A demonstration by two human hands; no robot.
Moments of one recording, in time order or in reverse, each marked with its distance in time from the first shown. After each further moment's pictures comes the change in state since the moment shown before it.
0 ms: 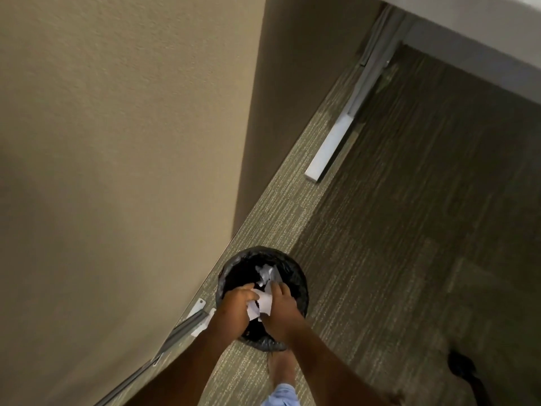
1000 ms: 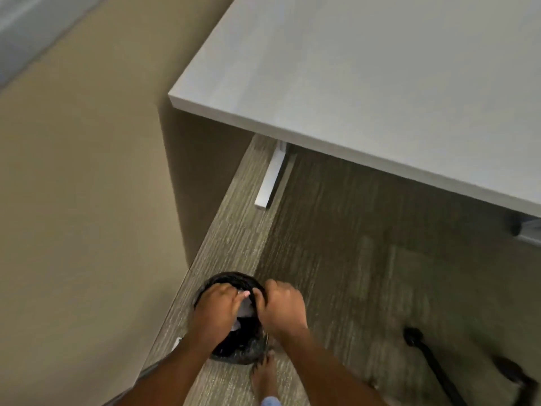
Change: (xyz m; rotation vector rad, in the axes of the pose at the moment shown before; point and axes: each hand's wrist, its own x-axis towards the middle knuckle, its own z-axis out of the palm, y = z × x) left_hand -0.067 0.146 -0.039 0.502 0.163 0.342; right_hand -0.143 0.001 -0.111 -0.230 0.591 -0.097
